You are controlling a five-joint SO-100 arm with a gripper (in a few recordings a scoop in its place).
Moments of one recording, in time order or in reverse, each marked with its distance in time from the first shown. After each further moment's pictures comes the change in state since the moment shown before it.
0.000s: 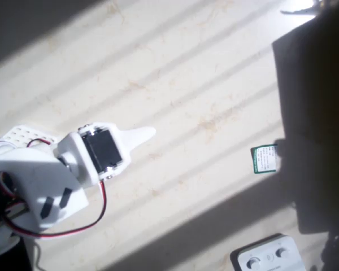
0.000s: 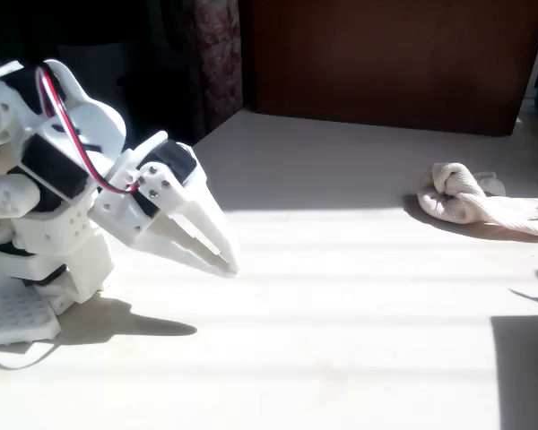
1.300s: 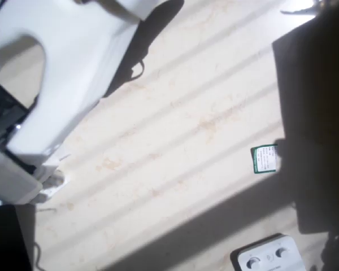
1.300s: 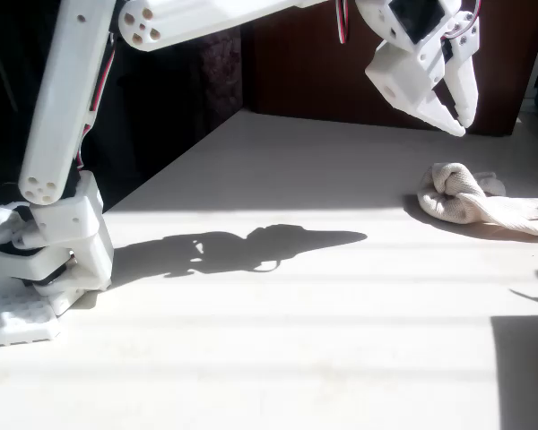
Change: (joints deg) arm -26.3 -127.4 -119.9 -0.4 0.0
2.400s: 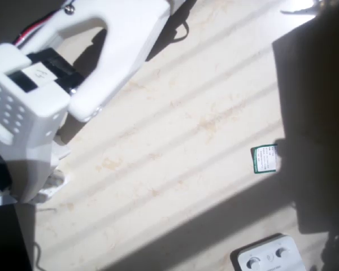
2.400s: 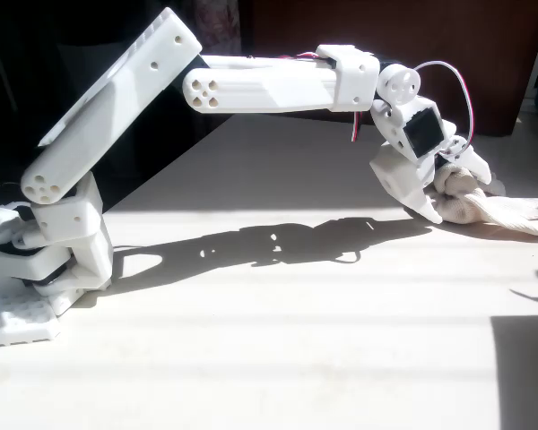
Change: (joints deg) arm -0.6 -19.0 -5.4 -7.8 4.3
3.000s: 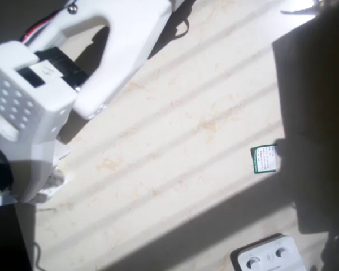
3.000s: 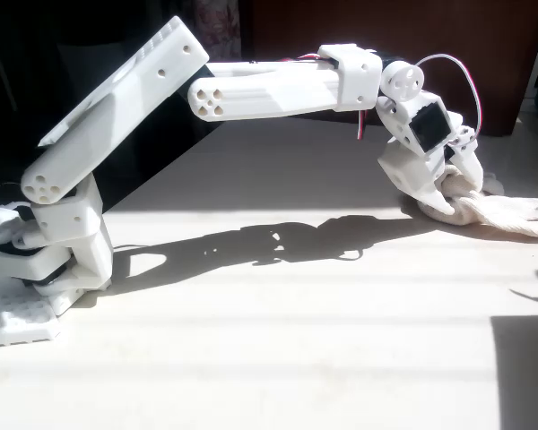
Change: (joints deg) arm -0.2 -2.2 -3.9 -0.5 -4.4
